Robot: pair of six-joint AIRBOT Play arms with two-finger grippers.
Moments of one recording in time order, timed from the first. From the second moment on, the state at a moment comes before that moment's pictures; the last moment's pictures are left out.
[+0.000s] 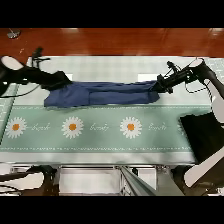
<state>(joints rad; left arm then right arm) 0.03 -1.44 1.21 0.95 -1.06 -1.36 -0.15 -1.96 1.61 -0.83 1.42 1.37</state>
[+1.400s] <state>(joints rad) -0.51 -1.97 1.88 0.77 -1.14 -1.52 -0.05 -1.04 1.16 -0.97 1.35 1.46</state>
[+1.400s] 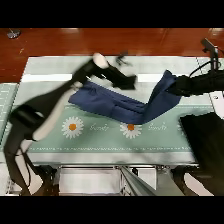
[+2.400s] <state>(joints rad) 0.21 -0.70 0.52 0.78 -1.02 -1.27 0.58 -2.09 2.08 -0.73 1.04 1.64</state>
